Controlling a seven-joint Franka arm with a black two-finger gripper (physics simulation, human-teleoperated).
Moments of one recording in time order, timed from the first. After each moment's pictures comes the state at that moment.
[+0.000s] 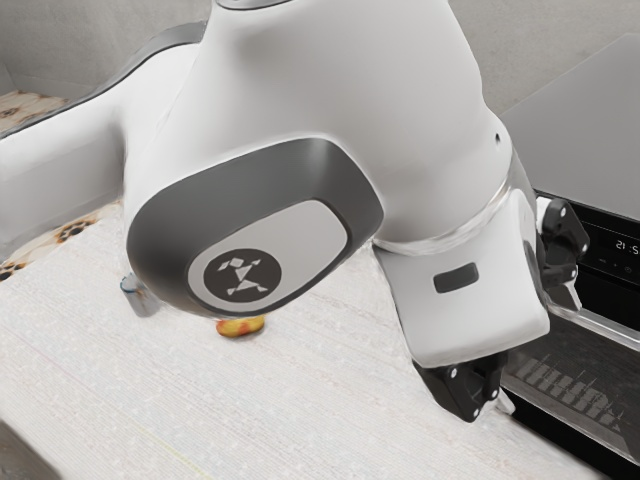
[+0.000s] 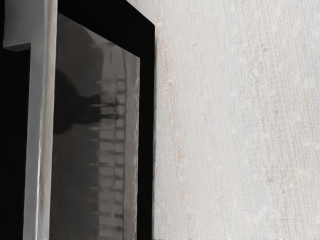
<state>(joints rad) -0.28 -0.02 -0.39 -1.51 0.13 1.86 1.05</state>
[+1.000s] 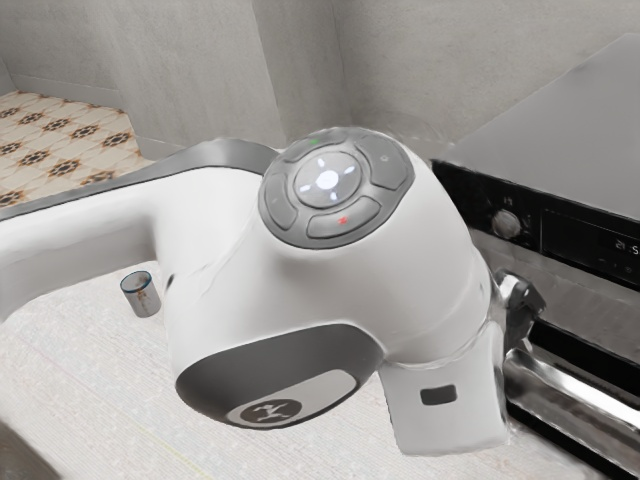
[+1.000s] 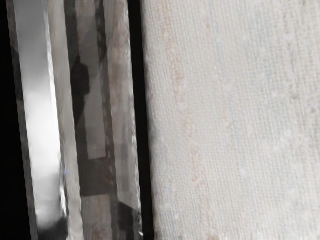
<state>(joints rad) -0.27 -0.35 -0.40 -2.07 0.30 2.12 1.03</state>
